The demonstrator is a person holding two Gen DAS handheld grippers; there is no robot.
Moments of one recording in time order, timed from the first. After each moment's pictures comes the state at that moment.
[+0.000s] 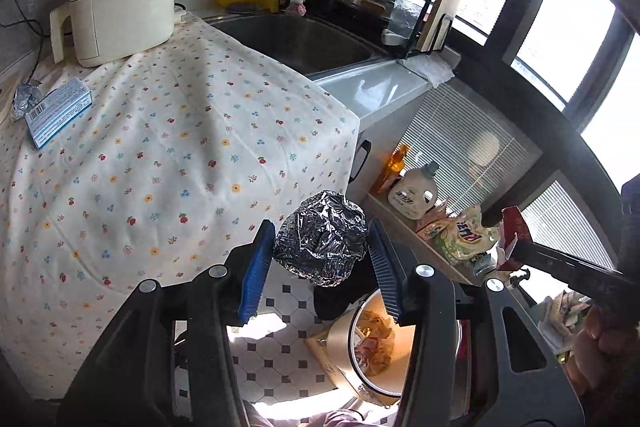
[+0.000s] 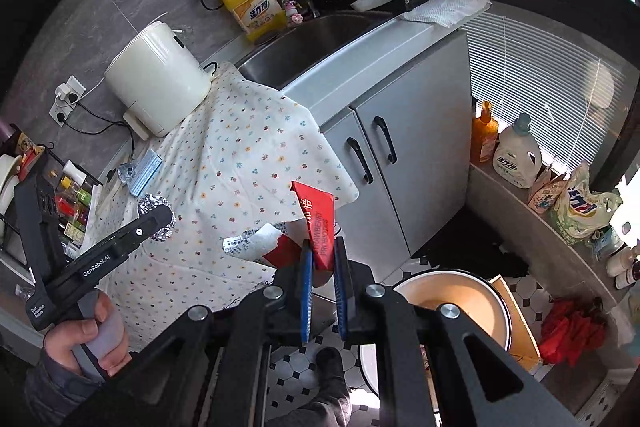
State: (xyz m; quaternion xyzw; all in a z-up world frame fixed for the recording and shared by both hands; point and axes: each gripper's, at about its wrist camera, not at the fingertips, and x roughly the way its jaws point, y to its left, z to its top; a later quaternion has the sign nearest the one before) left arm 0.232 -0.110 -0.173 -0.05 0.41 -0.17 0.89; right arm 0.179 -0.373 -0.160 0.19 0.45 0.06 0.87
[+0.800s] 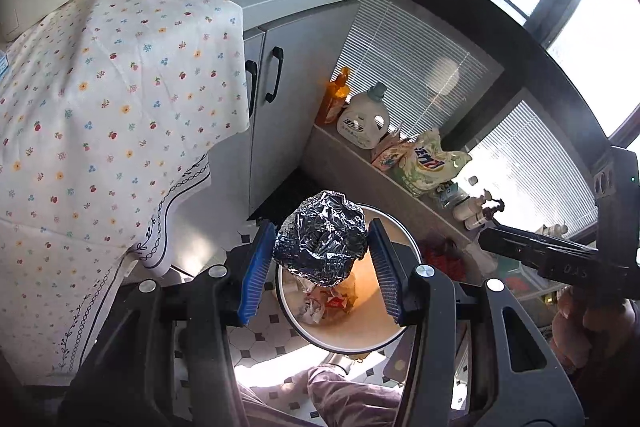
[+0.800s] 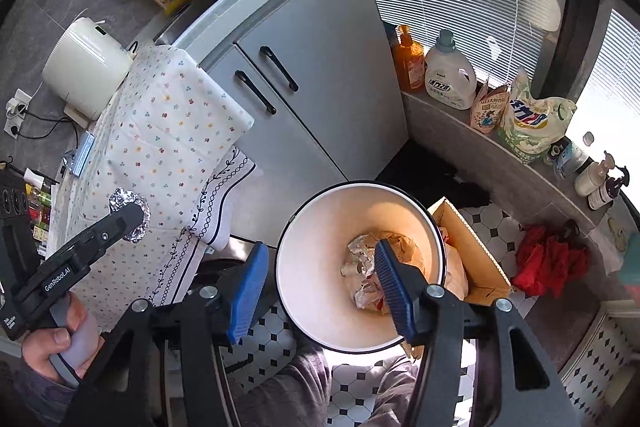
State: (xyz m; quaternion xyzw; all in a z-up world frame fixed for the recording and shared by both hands) left arm 0.185 -0.204 -0.232 -0.01 0.49 -0.26 0.83; right arm 0.106 -0.457 -0.237 0.22 0.52 -0.02 0.82
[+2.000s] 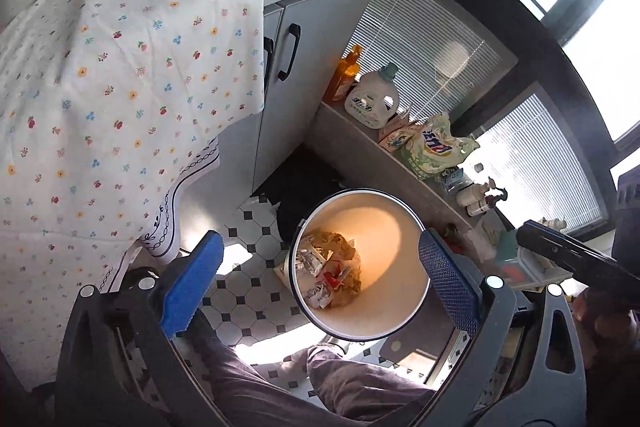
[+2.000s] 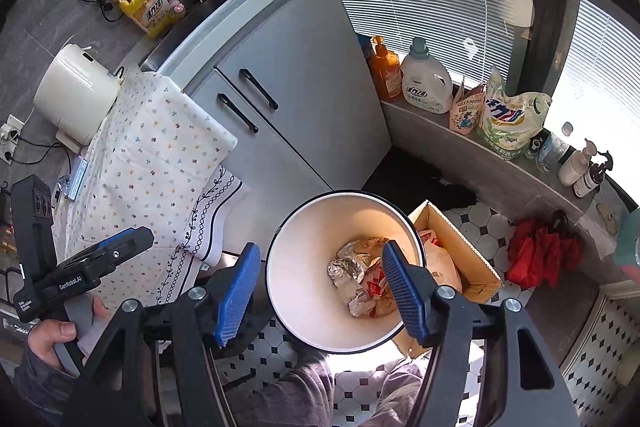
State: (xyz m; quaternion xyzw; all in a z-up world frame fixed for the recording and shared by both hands) left arm 0.214 -0.177 -0.240 -0.02 0.53 -0.24 0.81; right arm 0.099 -0.465 -0.222 0.23 0.50 -0.05 0.83
